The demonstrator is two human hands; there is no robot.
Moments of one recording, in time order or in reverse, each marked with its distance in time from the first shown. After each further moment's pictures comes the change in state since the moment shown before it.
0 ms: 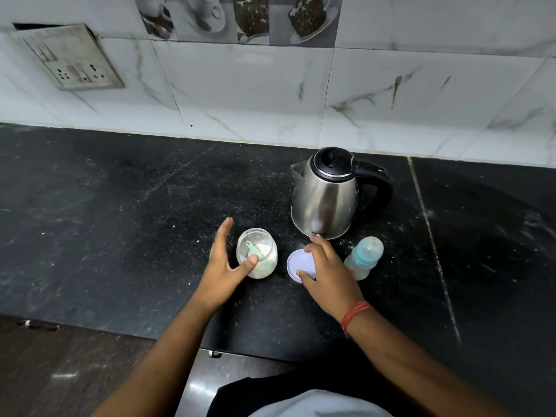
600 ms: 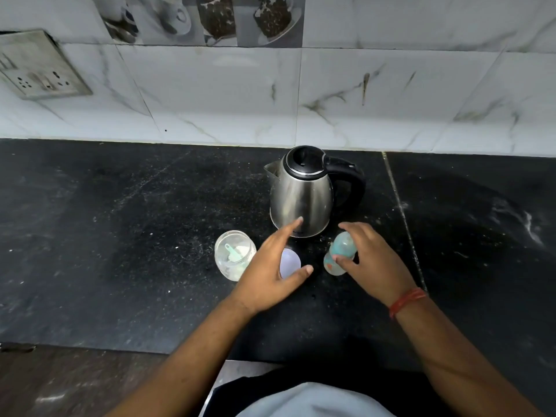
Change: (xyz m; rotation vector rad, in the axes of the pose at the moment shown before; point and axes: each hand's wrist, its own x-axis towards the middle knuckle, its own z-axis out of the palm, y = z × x) left_hand -0.004 0.077 0.086 0.152 -0.301 0.315; right_hand -0.018 0.056 -0.095 -0.083 0.081 0.089
